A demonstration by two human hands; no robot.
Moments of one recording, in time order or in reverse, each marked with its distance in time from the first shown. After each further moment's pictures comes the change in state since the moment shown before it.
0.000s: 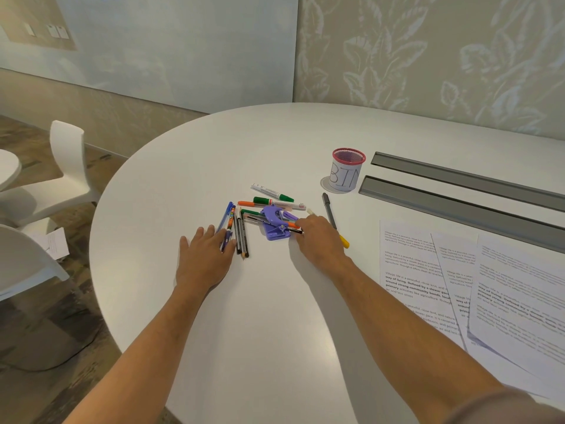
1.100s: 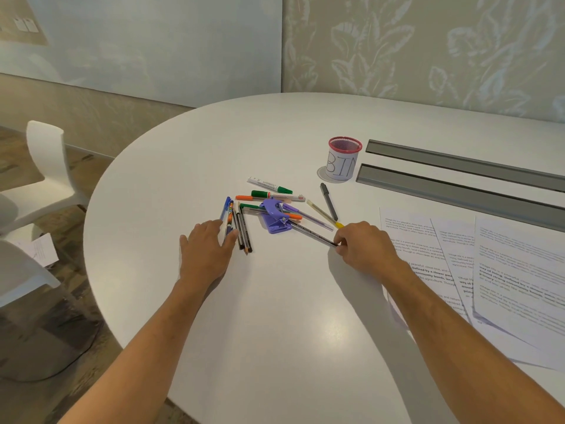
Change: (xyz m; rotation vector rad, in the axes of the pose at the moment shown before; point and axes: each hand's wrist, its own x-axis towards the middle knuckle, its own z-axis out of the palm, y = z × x) left_hand 0.004 -0.003 -0.004 -0.277 0.025 -0.066; right_hand -0.051 0.050 -0.037 -0.157 -0.139 0.132
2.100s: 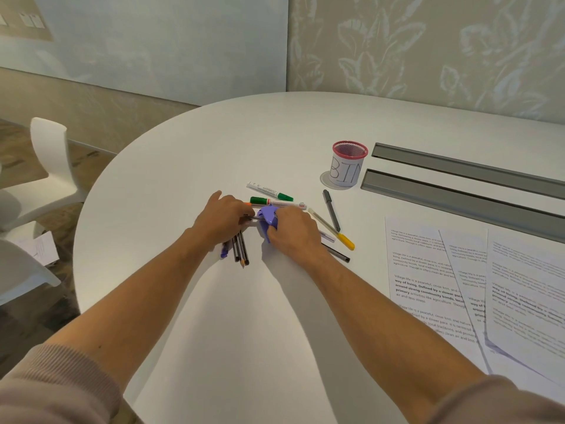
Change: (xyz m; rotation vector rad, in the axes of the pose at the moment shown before) left_hand 0.098 0.033 -0.002 0.335 -0.108 0.559; right_hand 0.078 -0.111 0.020 0.268 0.077 -0.062
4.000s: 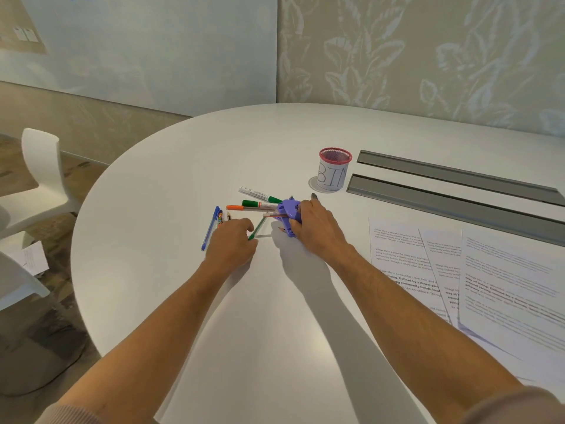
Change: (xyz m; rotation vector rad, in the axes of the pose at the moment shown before) left_hand -0.036 0.070 0.007 -0.336 0.071 -0.431; right_hand -0.025 0.040 -0.048 0.051 0.034 0.038
